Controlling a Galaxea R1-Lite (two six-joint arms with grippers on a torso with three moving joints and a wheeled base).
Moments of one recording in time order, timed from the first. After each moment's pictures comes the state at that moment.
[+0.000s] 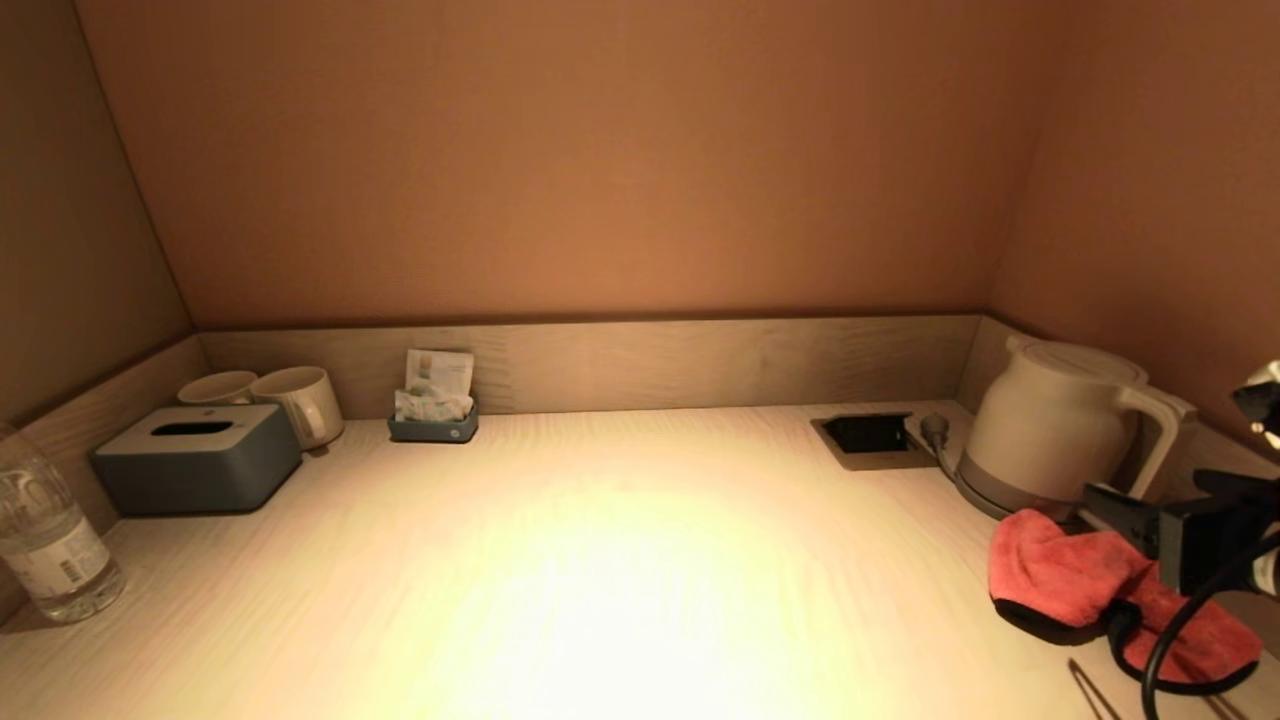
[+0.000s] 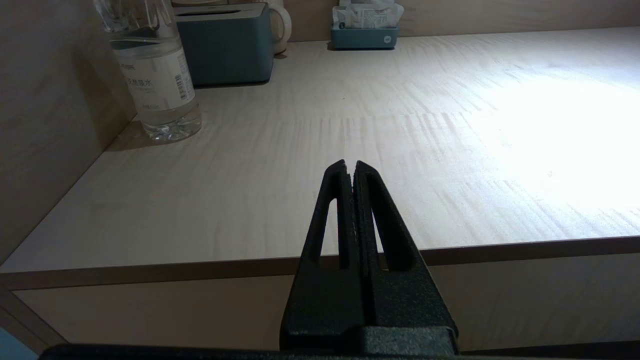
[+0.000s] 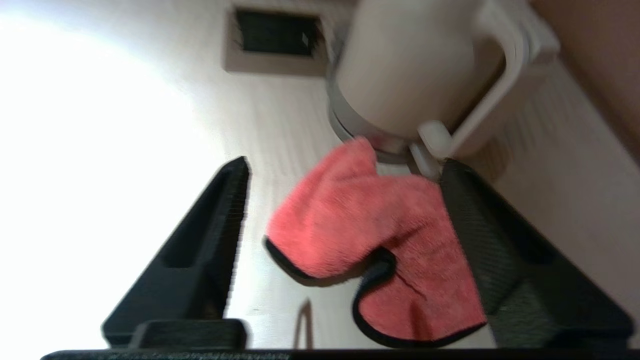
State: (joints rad) left arm 0.00 0.00 0.00 0.00 -0.03 0.01; right arm -0.24 1.13 -0.50 -0.33 0.14 -0.24
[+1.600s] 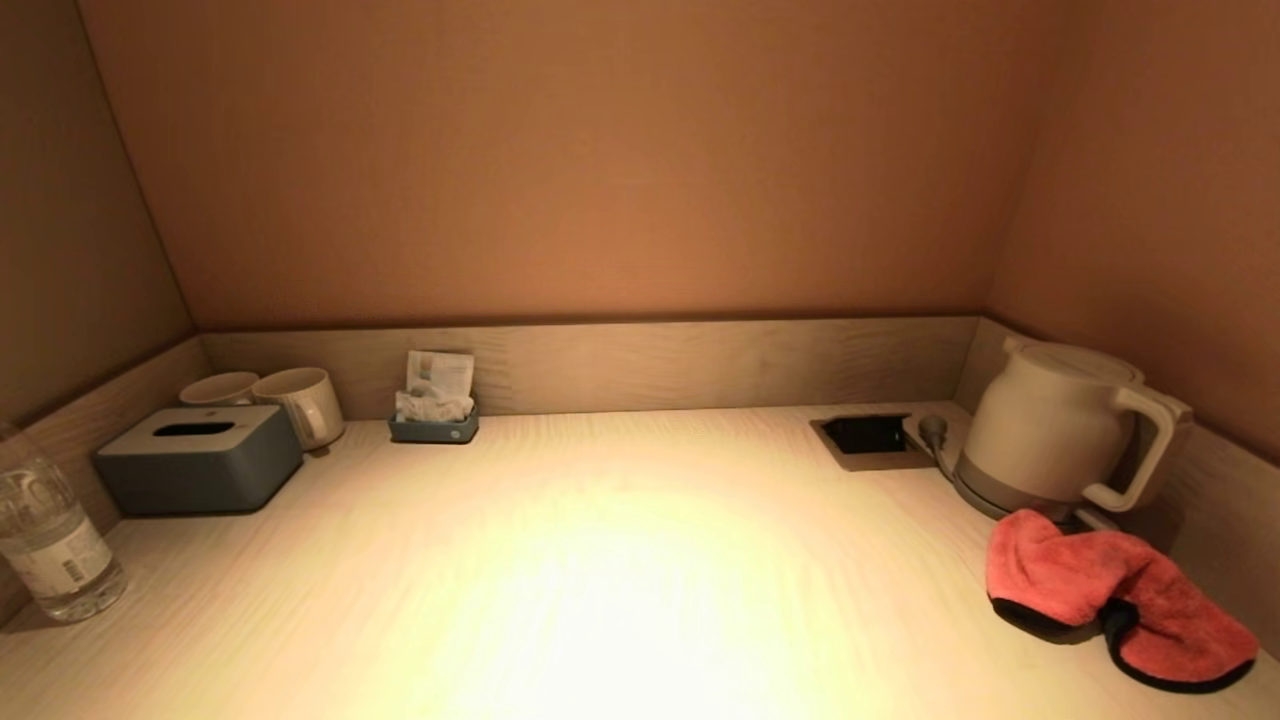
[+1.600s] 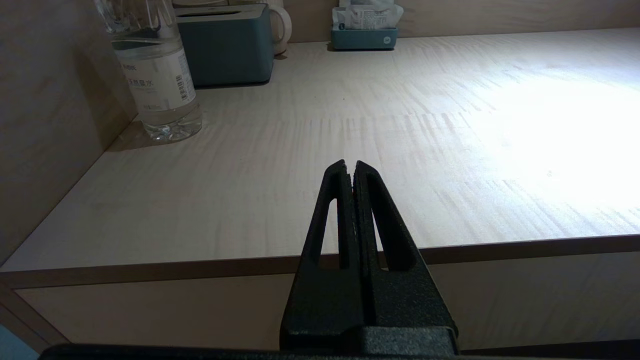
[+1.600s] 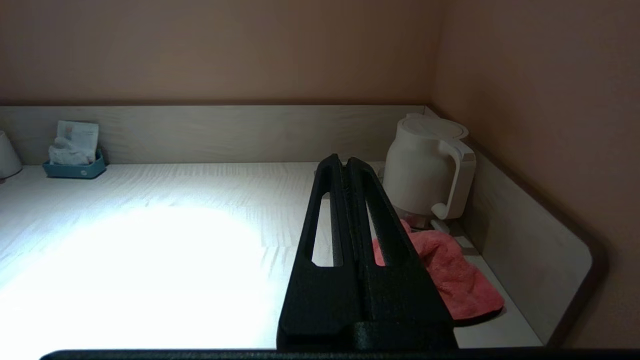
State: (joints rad) left arm 0.00 0.00 0.00 0.00 -0.03 0.01; right arm -0.10 0.35 -0.79 0.29 0.12 0.00
